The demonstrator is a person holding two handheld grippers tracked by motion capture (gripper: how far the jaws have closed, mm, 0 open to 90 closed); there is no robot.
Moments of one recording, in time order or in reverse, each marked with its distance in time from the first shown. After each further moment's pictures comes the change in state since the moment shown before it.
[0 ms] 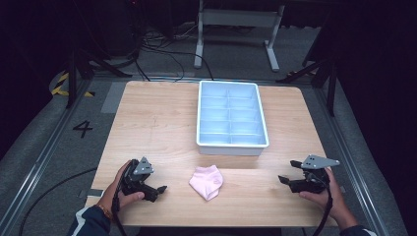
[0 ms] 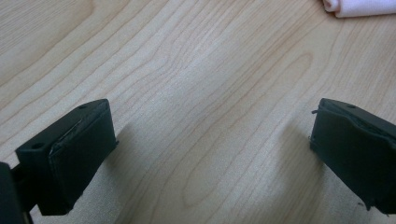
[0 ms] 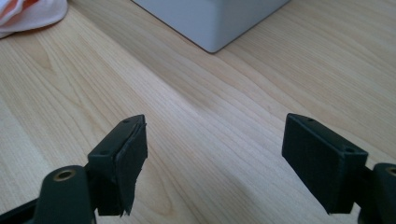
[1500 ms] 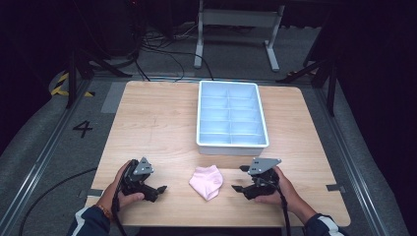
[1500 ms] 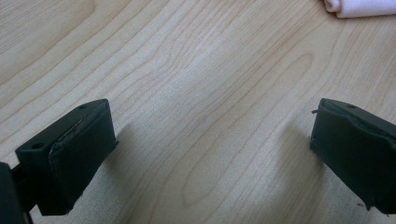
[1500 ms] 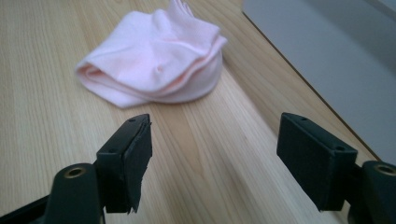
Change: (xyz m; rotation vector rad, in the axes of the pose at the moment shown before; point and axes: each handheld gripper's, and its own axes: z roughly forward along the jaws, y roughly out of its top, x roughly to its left) left arm -0.001 0.000 -0.001 0.001 0.010 -0.005; right arm 0.098 0.069 0.073 0.023 0.253 -0.212
